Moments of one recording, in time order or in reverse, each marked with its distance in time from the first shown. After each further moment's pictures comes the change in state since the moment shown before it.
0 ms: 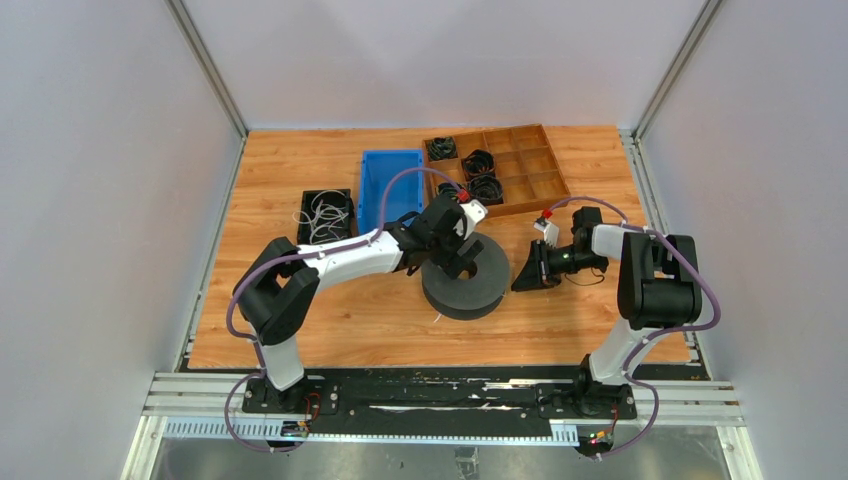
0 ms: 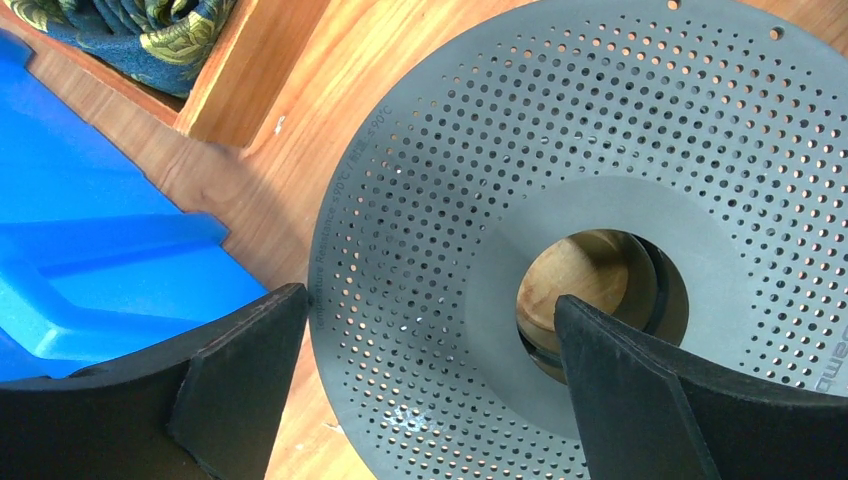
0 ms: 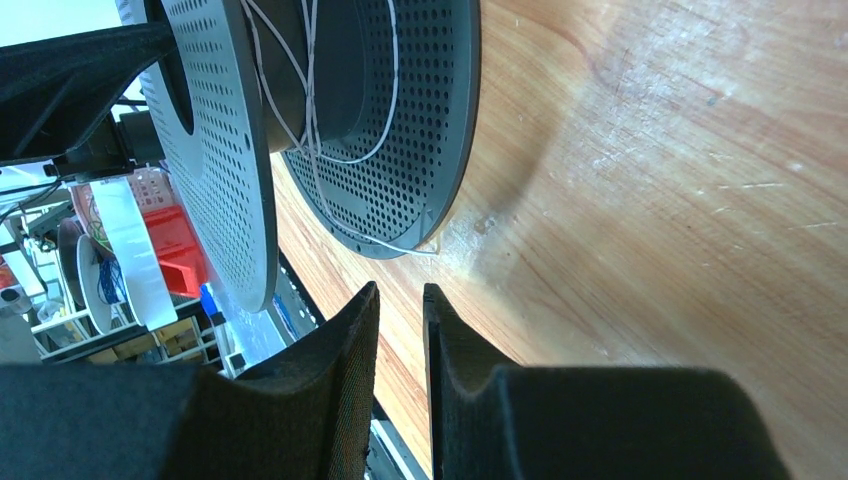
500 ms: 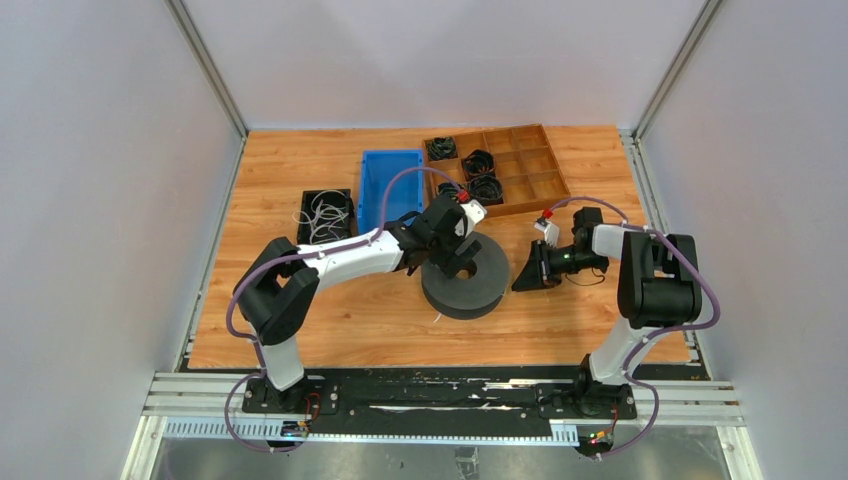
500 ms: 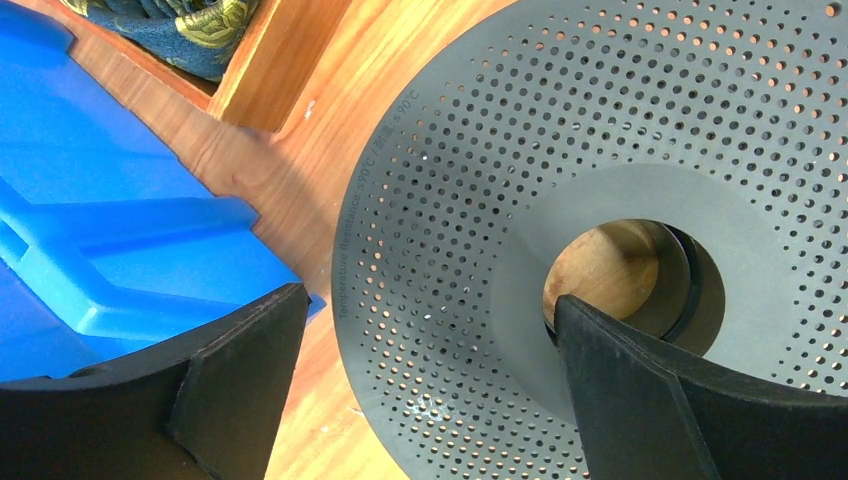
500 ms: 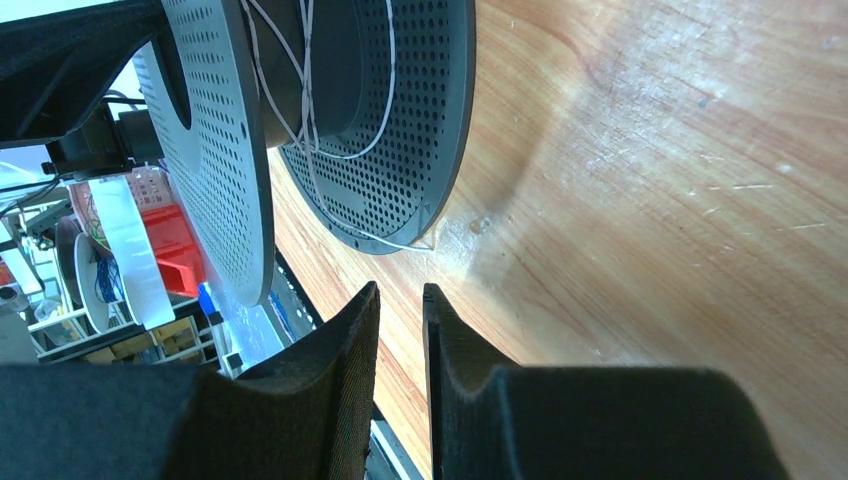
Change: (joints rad) left arm -0.003 0.000 0.011 -0.031 -0.058 0.031; right arm -0.004 0.005 0.000 0.000 -0.002 -0.016
